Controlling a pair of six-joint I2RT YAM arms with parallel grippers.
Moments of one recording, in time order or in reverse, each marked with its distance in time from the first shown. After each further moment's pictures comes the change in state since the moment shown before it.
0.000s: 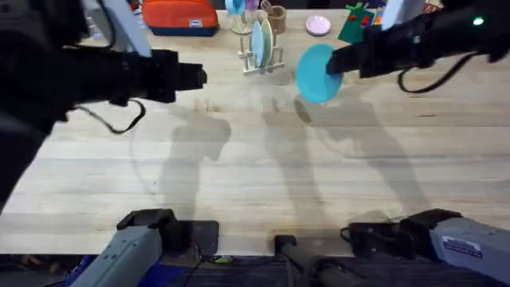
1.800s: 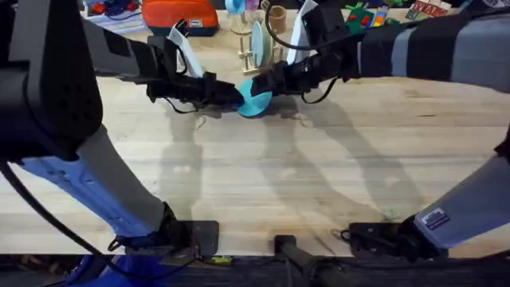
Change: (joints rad) left arm 0.012 0.957 0.029 0.412 0.472 0.021; right arm 0.172 0.575 -0.052 0.611 -0.249 0.256
